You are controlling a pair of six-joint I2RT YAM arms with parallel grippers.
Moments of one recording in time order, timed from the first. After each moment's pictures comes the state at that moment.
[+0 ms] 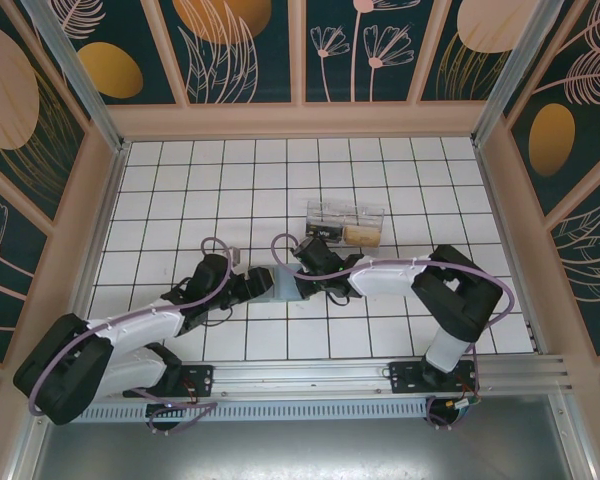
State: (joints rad) left arm -0.62 1.18 0.29 0.20 0.21 -0.96; right arm 0.94 1.70 0.83 -0.11 0.06 0.38
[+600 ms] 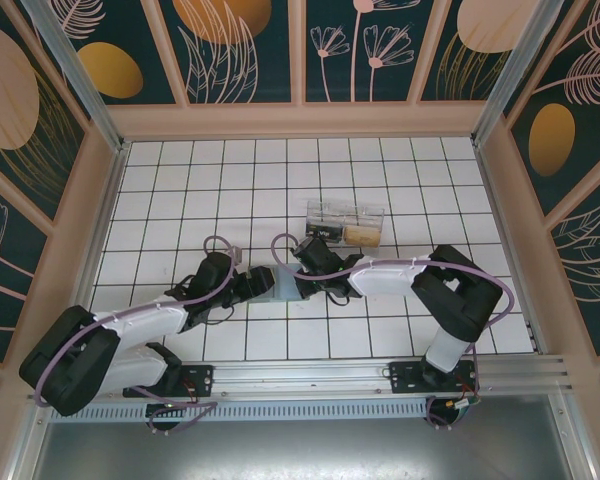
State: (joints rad) left arm -0.62 1.23 0.31 0.20 0.21 -0.95; right arm 0.94 1.70 0.83 -0.11 0.06 0.38
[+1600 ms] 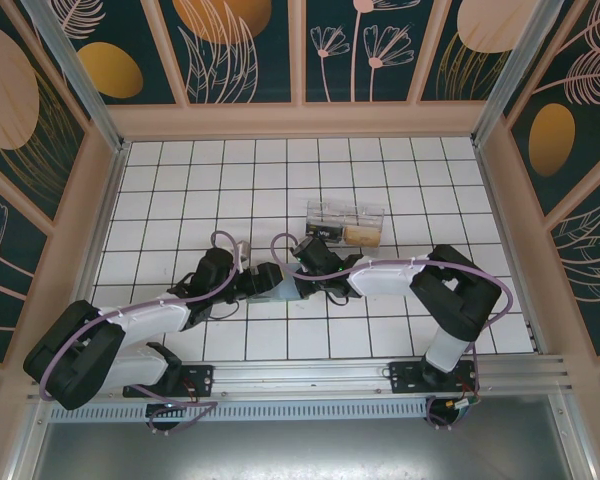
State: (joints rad) left arm -0.62 1.26 0.32 0.36 0.36 -0.96; right arm 0.94 1.71 0.83 -0.09 0.06 0.39
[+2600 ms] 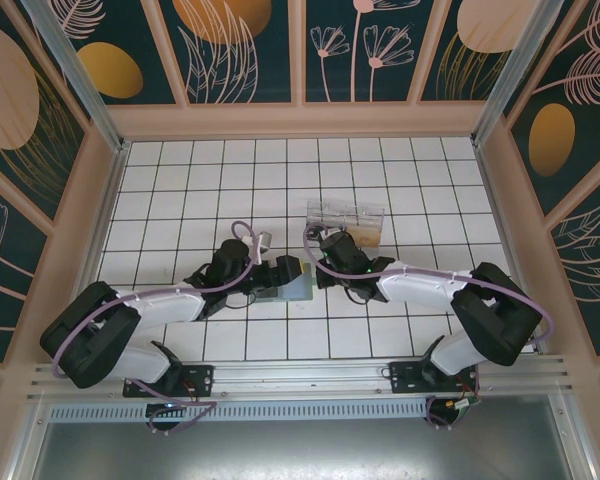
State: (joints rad) left arm -0.70 1.38 0.44 0.45 0.41 -1.00; right arm 0.85 1.47 0.69 -0.07 0.11 0.48
